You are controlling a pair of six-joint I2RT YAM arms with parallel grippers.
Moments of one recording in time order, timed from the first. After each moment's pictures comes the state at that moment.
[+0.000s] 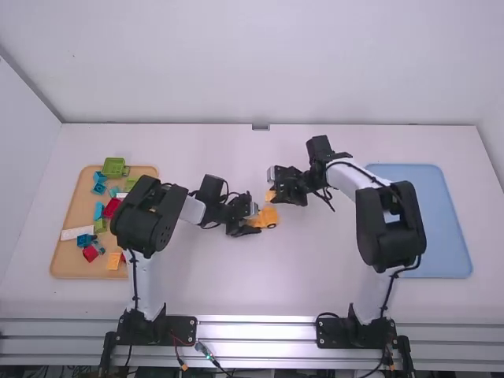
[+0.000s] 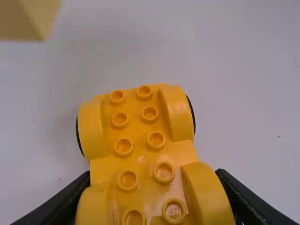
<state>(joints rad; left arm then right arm) -0.28 2.09 0.86 0.24 0.94 0.94 0.25 1.95 1.25 -0.60 -0.82 -1.29</state>
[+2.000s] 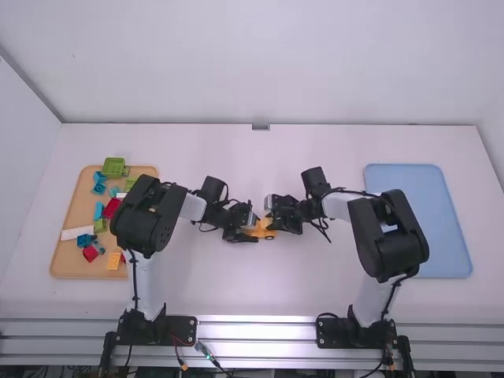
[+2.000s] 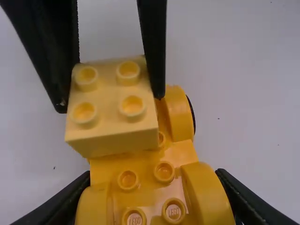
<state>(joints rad) -0.28 2.09 0.90 -0.02 1.00 1.23 0.30 1.91 0.90 -0.27 -0.87 -1.18</state>
